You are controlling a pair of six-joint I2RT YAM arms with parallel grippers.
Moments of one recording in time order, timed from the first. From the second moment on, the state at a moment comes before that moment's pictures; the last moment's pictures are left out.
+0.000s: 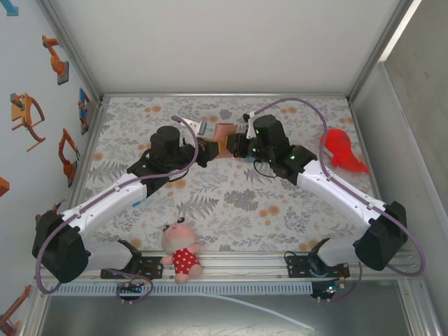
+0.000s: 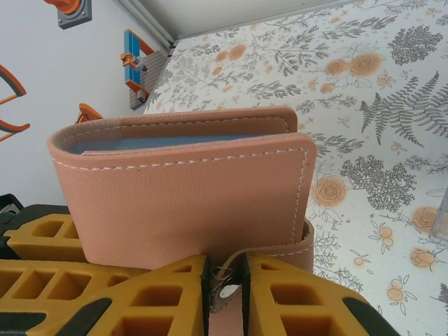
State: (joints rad) left arm -0.69 1.27 0.94 0.04 0.32 -0.38; right arm 0.72 1.36 1.20 -0.32 -0.12 0.61
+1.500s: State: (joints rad) left arm -0.70 1.26 0.94 0.03 0.31 -0.35; right arm 0.72 1.32 1.17 -0.32 -0.11 0.61
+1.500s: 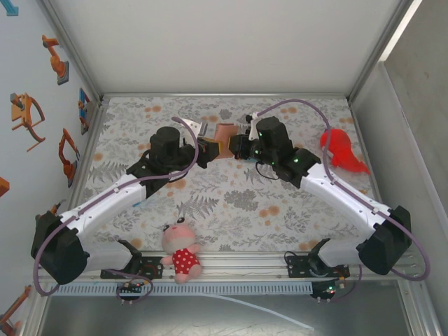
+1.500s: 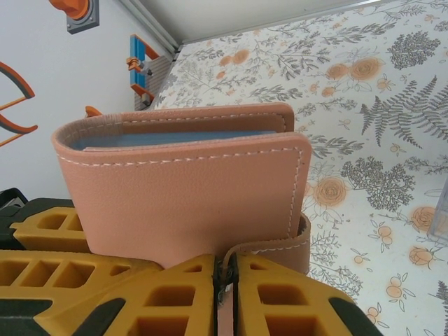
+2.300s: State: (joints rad) left arm -0.59 1.16 0.94 -0.01 0.47 -0.35; right arm 0.64 1.11 1.01 -0.30 -0.18 0.48
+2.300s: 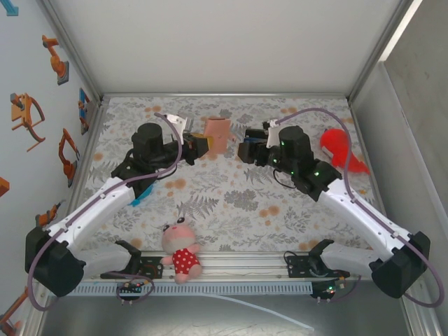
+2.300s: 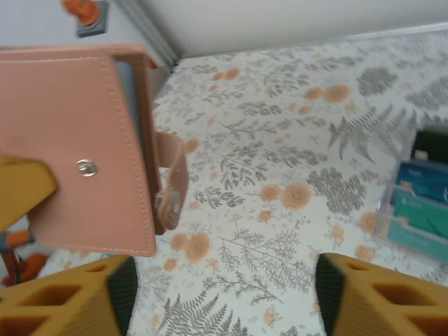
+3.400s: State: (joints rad) left arm -0.52 1.19 0.95 0.22 0.93 -0.63; right arm 0.51 1.11 0.86 0.12 -0.75 0.47
